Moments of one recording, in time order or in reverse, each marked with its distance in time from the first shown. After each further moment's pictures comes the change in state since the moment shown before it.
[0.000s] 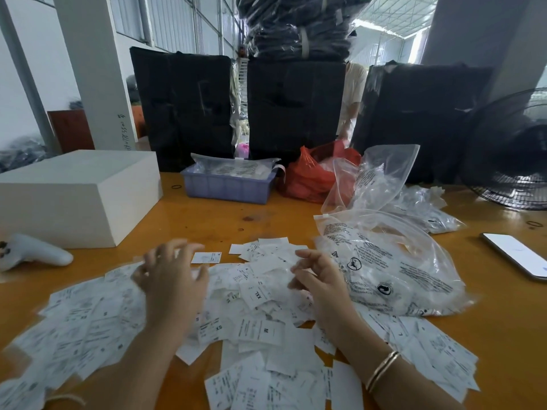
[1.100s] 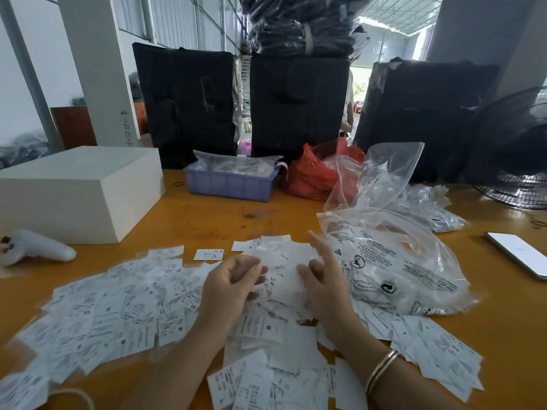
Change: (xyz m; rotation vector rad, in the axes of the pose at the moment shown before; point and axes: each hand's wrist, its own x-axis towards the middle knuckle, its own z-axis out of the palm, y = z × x) left_hand -0.029 0.049 0.015 -1.029 -0.331 -0.192; right_hand 0.002 0.010 0.001 -0.389 0.102 -0.098
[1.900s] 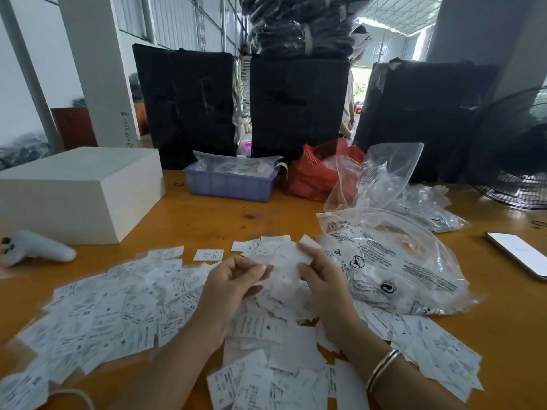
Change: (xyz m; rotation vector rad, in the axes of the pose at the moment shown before) left_hand 0.001 0.008 -0.002 -0.226 -0.099 -0.157; right_hand 0.000 -0.007 -0.001 0.136 -0.054 0.087
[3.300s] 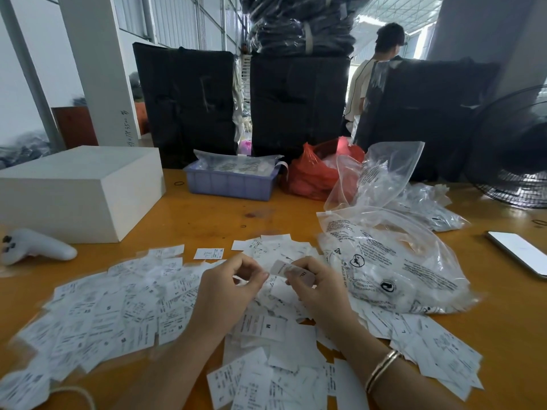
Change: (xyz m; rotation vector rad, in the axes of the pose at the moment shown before) left_hand 0.001 -0.008 -0.008 0.645 0.101 0.533; right_hand -0.006 0.001 0.001 -0.302 -0.019 -0.216
